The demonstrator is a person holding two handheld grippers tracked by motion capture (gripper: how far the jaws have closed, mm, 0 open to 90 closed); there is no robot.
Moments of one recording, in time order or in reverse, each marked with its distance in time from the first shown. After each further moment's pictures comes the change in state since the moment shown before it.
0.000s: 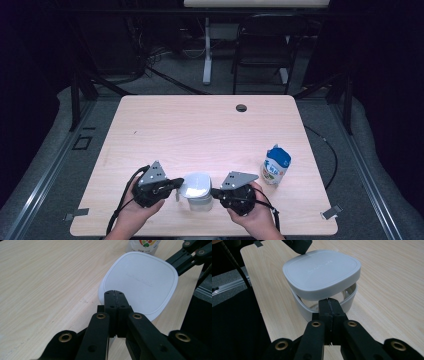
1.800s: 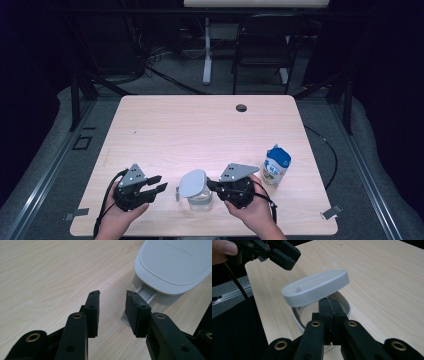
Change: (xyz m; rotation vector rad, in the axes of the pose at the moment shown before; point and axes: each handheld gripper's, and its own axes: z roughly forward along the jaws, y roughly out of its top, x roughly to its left) left arm 0.021 -0.034 -0.023 0.011 0.098 -0.095; right arm -0.004 0.022 -0.006 -0.059 0.009 0.003
